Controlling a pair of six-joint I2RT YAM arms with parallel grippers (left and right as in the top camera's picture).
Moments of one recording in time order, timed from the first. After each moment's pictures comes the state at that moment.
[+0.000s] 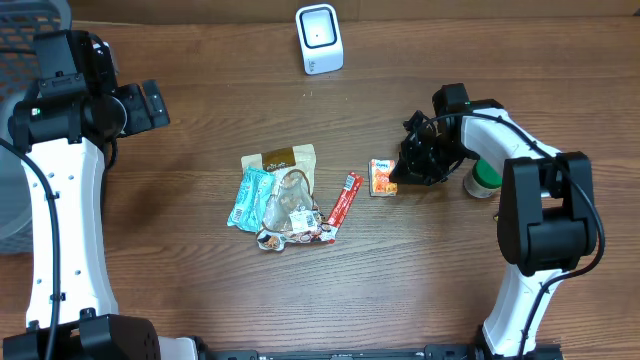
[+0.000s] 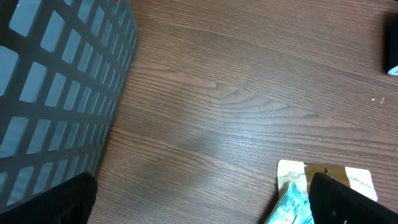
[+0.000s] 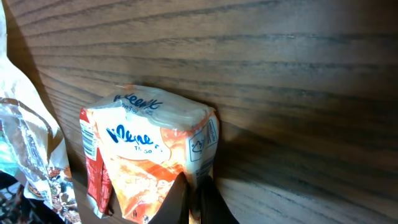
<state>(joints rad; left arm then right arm) 0.20 1.58 1.62 -1.02 -0.03 -0.13 0.11 2.10 1.39 -0.88 -0.55 0.10</state>
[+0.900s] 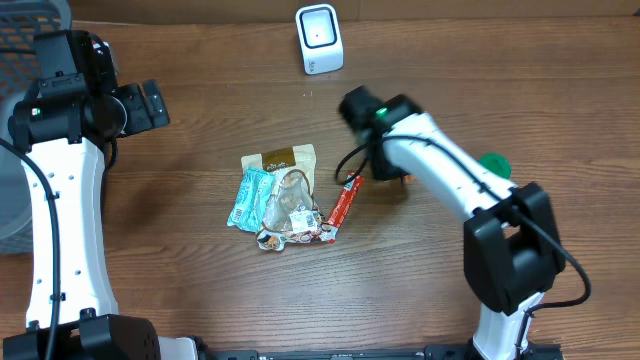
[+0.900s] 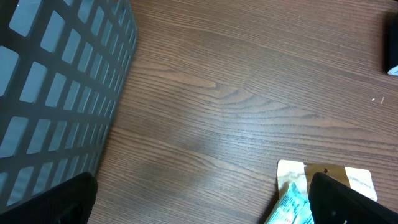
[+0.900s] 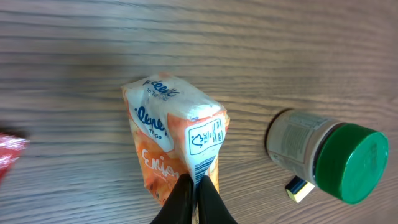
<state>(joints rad) 0.20 1.58 1.62 -1.02 -0.03 -0.13 0.53 1.99 1.56 -1.18 0.51 0.41</state>
